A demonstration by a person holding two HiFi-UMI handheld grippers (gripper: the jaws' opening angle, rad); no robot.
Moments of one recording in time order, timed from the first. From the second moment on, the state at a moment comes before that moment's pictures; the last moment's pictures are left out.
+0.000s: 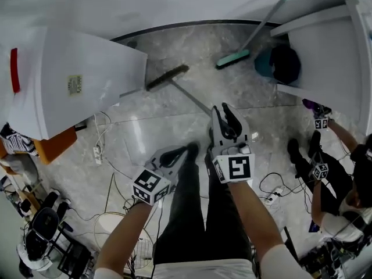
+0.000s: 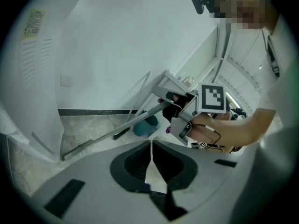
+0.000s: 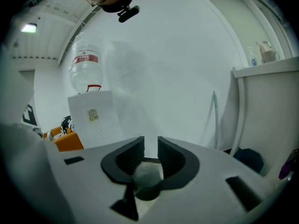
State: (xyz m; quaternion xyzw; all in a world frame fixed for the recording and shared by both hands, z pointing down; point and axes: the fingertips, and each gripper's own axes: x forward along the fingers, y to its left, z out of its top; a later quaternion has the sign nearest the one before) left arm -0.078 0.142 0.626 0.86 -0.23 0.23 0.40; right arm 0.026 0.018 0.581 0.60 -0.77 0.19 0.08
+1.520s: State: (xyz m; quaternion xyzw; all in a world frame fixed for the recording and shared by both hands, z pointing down) left arm -0.082 0.005 0.511 0.85 -0.35 0.16 0.36; right arm -0.004 -0.160 0.502 0.52 -0.83 0.15 0.16
